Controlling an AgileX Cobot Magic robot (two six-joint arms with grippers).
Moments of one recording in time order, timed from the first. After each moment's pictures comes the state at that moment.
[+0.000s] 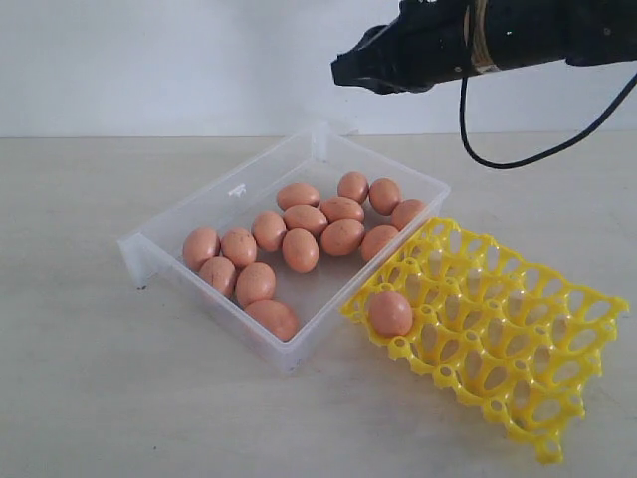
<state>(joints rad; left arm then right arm) 0.06 0.00 0.00 0.08 0.23 0.10 0.15 1.82 -1.36 -1.75 -0.53 1.69</state>
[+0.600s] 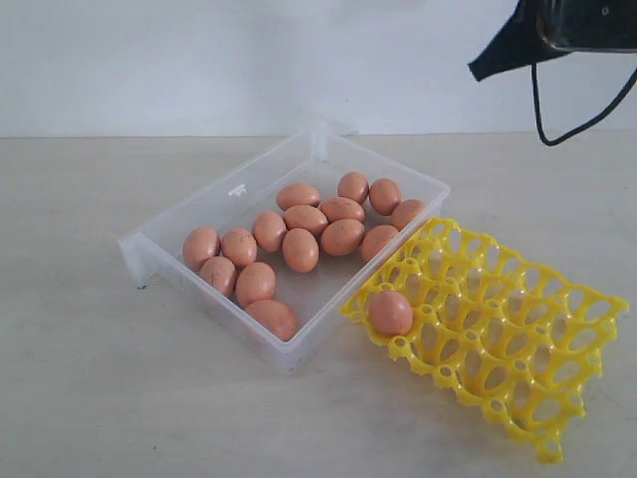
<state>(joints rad) 0.06 0.00 0.00 0.08 0.23 0.10 0.14 1.82 -1.38 -1.33 0.46 0.85</state>
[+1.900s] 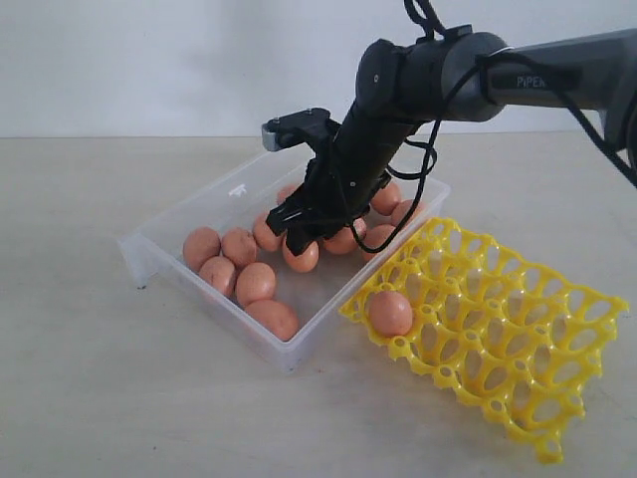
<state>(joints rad) 0.06 0.00 0.00 0.08 0.23 0.10 0.37 2.25 -1.75 0.36 0.83 -0.43</state>
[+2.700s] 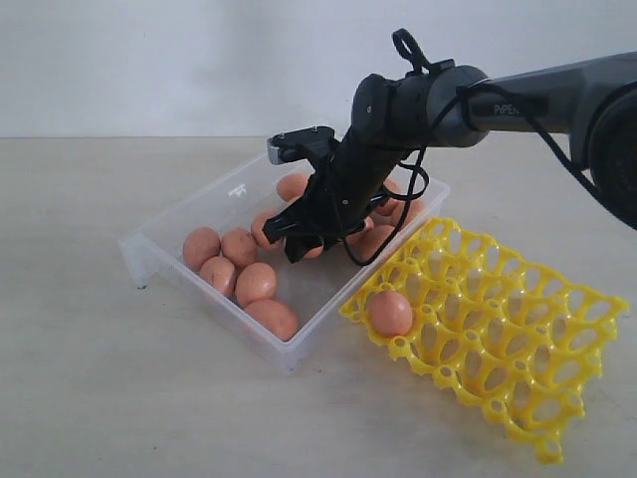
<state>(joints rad) 0.06 0.00 0.00 0.08 0.23 0.10 0.37 2.31 -1.75 0.38 0.74 -0.35</state>
